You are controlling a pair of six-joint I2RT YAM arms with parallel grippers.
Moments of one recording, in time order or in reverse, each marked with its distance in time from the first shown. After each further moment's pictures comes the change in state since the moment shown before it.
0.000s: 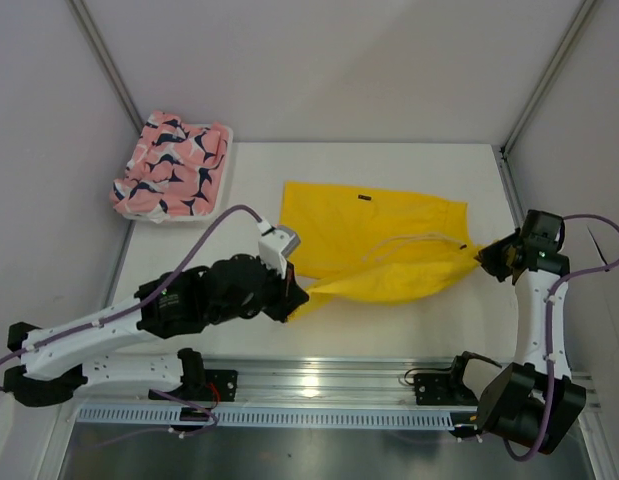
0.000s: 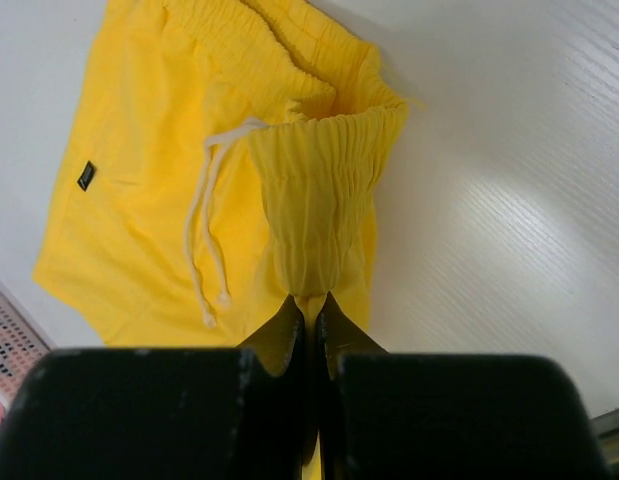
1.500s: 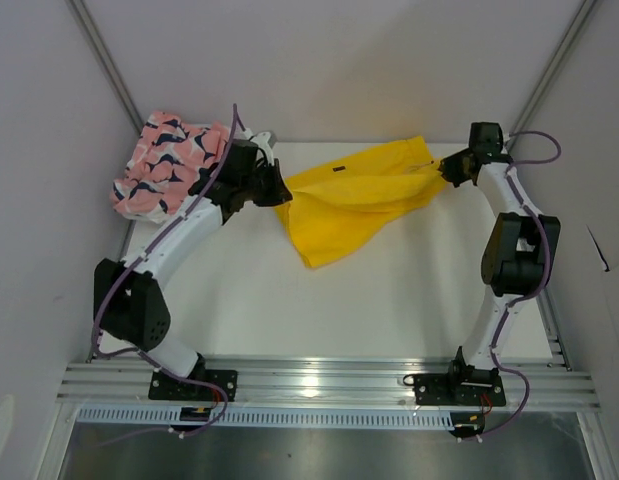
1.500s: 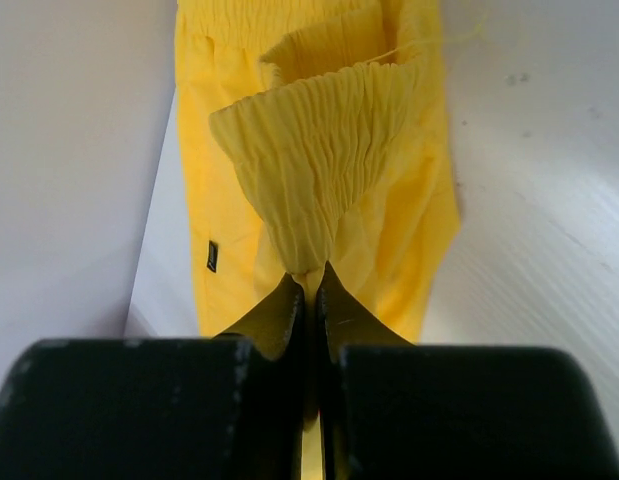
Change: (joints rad) left arm 0.900 0.693 0.269 0.316 0.473 0.201; right arm 0.294 0.977 0.816 0.282 0.098 0.324
